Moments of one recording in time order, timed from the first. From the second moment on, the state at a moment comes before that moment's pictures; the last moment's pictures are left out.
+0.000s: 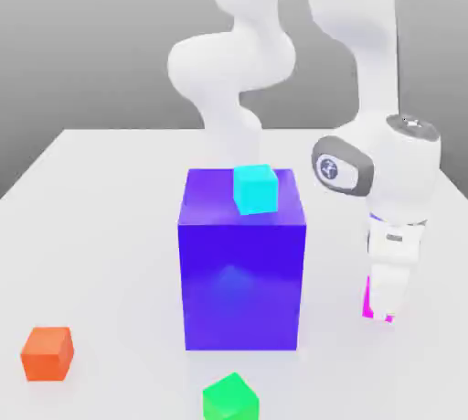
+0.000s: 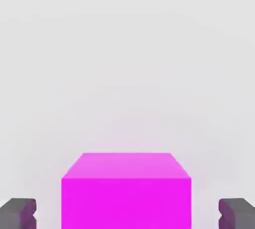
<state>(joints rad) 0.57 0.30 0.06 -2.75 -0.19 3.05 0.35</state>
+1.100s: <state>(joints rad) 0.17 0.31 -0.16 -2.41 0.12 2.72 0.79</state>
